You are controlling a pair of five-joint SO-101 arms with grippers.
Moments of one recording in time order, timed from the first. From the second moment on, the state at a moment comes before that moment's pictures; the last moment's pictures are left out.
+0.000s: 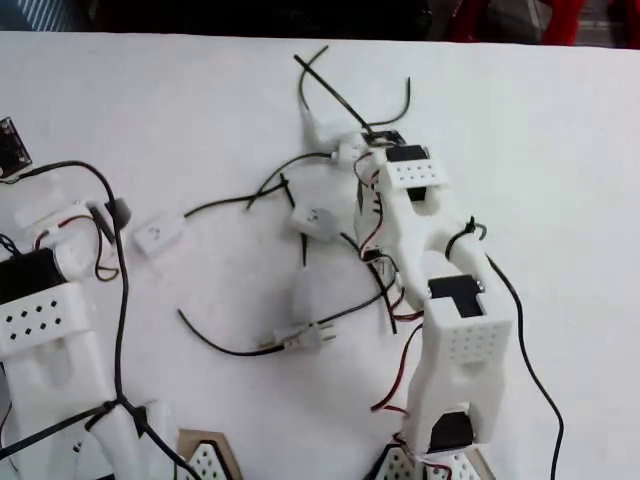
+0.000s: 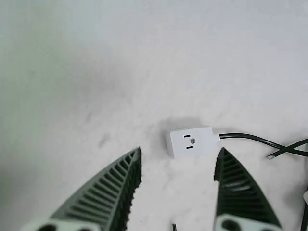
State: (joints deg) left arm -26.2 -39.1 38.3 63.3 12.4; right arm -11.0 28.3 -4.7 79.5 2.0
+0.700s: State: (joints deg) left arm -26.2 -39.1 38.3 63.3 12.4; right arm -13.9 25.8 -6.2 80.4 2.0
